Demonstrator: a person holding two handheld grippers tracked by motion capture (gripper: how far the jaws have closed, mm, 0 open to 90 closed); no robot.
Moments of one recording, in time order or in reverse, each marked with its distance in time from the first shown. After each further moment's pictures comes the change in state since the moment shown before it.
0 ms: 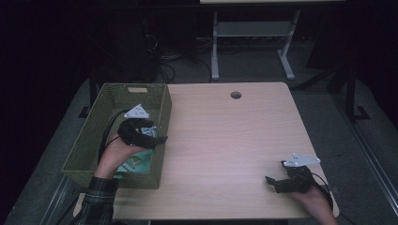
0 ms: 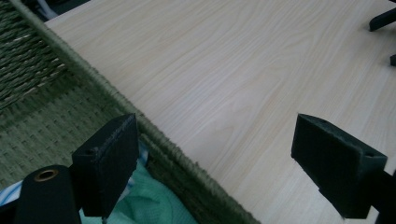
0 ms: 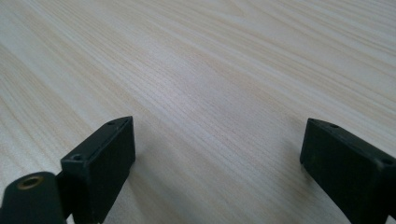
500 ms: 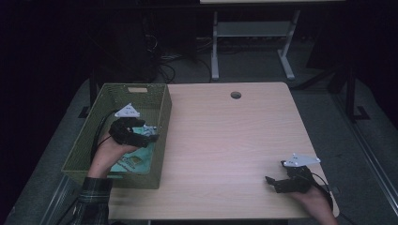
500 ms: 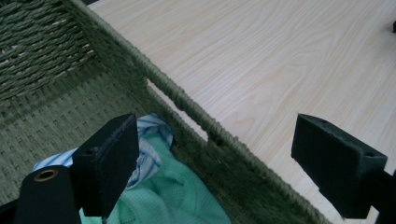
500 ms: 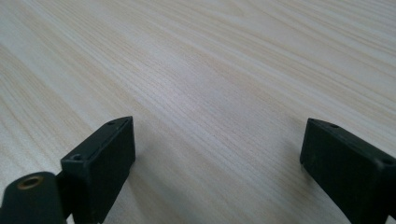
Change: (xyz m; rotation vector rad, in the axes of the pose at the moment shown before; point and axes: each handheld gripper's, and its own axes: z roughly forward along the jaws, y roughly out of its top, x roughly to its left) left arm 0.017 -0.012 -0.011 -0.004 0.042 -0.039; right arm 0.000 0.000 0.000 0.000 0.000 0.000
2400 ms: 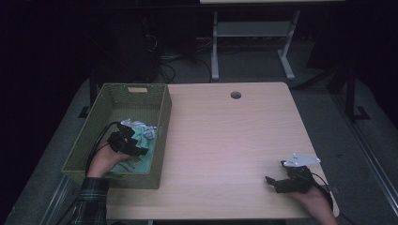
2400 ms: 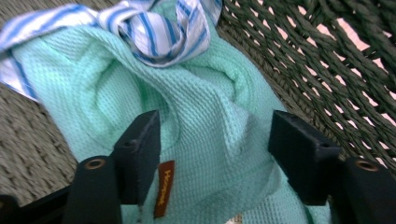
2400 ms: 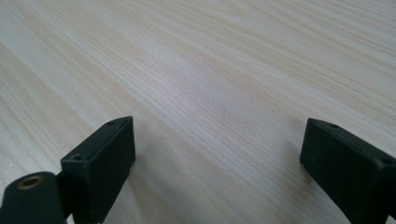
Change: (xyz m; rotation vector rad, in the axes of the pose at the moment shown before) left arm 0.036 -0.055 0.036 0.328 0.017 -0.087; right arm 0.000 0.000 0.000 0.000 0.000 0.000
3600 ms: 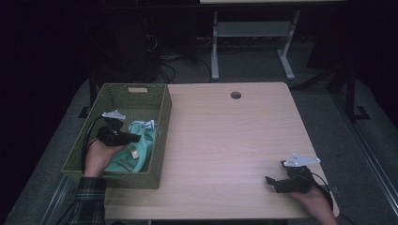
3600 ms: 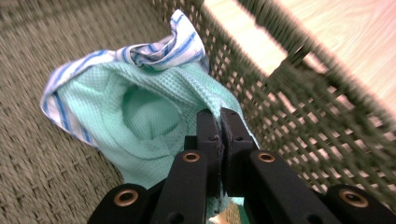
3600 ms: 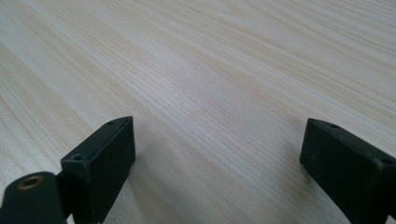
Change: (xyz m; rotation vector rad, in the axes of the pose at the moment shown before) left arm 0.007 0.004 -0.043 -0.213 -0.060 -0.088; right arm 0.000 0.000 0.000 0.000 0.001 -0.003
